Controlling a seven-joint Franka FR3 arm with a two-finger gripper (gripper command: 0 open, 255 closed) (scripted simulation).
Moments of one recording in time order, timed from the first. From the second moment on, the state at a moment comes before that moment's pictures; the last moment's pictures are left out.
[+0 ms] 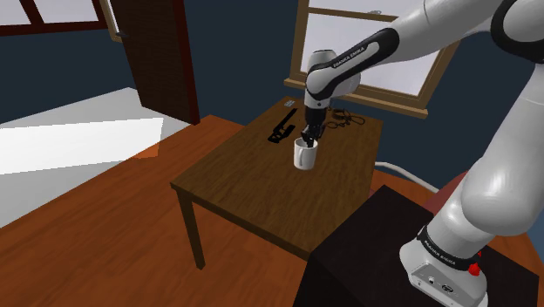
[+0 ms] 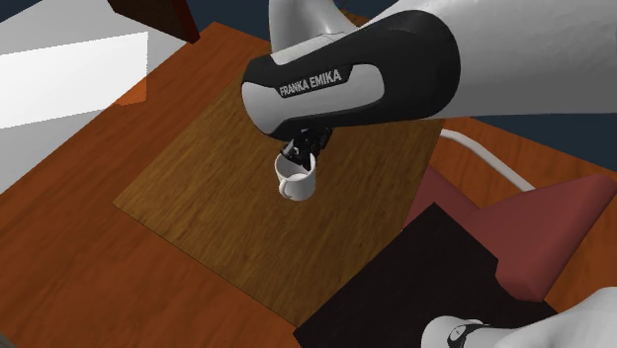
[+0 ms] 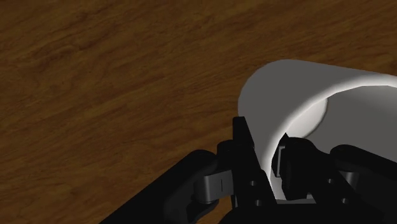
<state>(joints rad) 0.05 0.09 -0.08 -2.22 0.08 2.16 -0.12</state>
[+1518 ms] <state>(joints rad) -0.10 0.13 -0.22 -2.01 0.04 1.97 -0.38</state>
